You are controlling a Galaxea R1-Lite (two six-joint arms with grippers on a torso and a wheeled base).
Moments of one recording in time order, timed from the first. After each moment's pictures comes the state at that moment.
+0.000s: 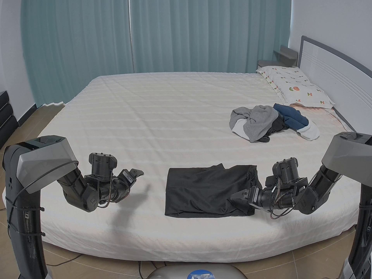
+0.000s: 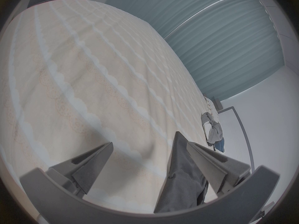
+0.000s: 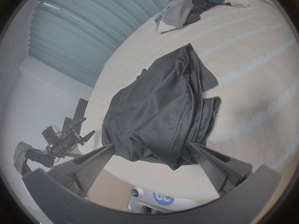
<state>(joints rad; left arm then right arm) -0.21 2.33 -0.88 -0.83 -0.12 -0.95 0.33 2.23 -0.76 -0.73 0.31 0.66</state>
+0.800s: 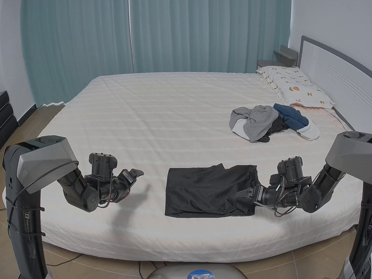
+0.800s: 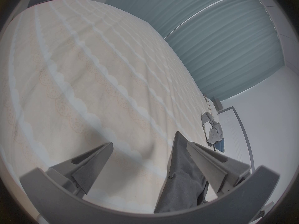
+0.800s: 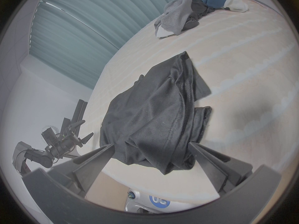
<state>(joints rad) -0.21 2.33 -0.88 -0.83 -0.12 -0.95 0.30 2.21 -0.74 -0.74 0.30 0.62</state>
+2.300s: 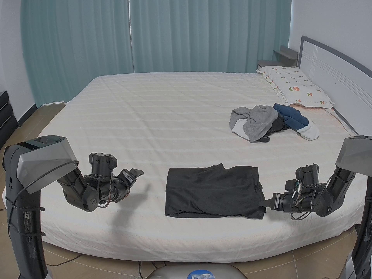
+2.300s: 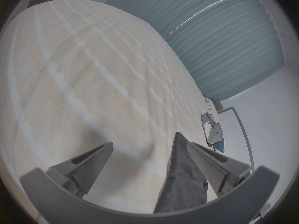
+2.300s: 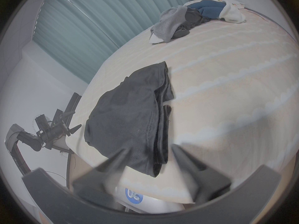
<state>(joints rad) -0.21 2.33 -0.88 -0.83 -0.11 -0.96 0.15 2.21 -0.59 -0.85 0.34 0.39</state>
